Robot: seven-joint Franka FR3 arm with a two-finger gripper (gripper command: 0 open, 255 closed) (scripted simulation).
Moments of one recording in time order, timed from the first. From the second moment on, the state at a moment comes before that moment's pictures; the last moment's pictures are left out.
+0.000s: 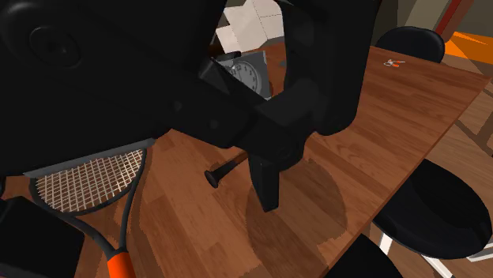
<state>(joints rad) 0.02 -0.79 0.04 -2.31 -0.07 1.53 -0.13</state>
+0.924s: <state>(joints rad) -0.11 -0.38 0.16 -2.19 -0.07 1.80 0.30</state>
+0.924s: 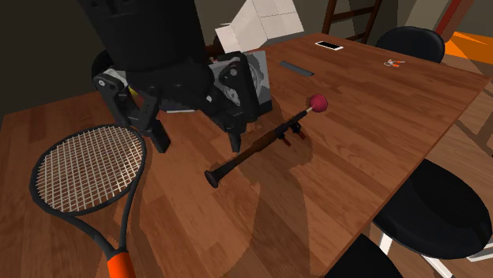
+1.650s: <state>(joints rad) -0.18 0.03 0.17 -1.93 -0.15 1.91 0.68</state>
